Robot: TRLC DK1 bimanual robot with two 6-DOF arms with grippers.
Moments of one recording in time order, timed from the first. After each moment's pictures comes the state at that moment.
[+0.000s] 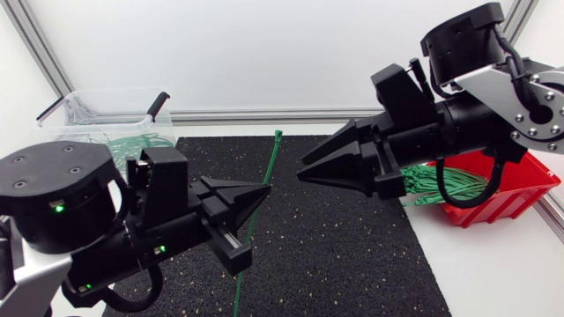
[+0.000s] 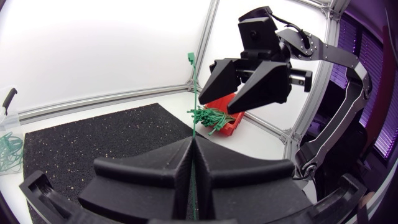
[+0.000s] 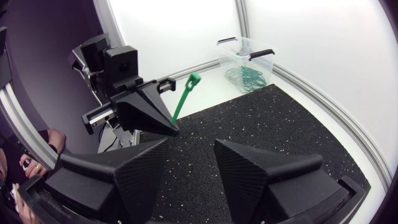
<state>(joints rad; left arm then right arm) -0.87 1.03 0.51 0.28 0.07 -0.24 0.42 1.29 1.01 -0.48 -0.89 -0.34</state>
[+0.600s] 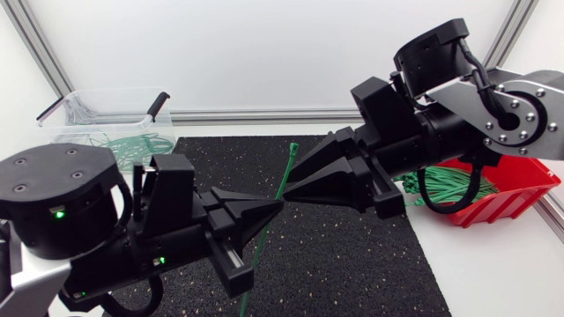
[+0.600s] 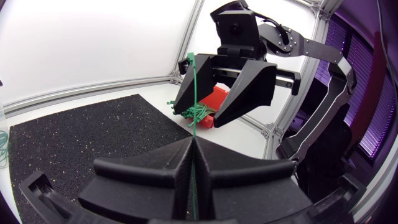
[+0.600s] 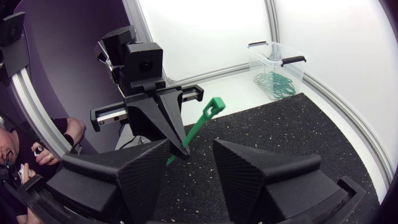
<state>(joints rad) -0.90 1.02 0.52 0.24 0.16 -0.29 0.47 1.34 1.00 -0.48 -1.03 -0.42</state>
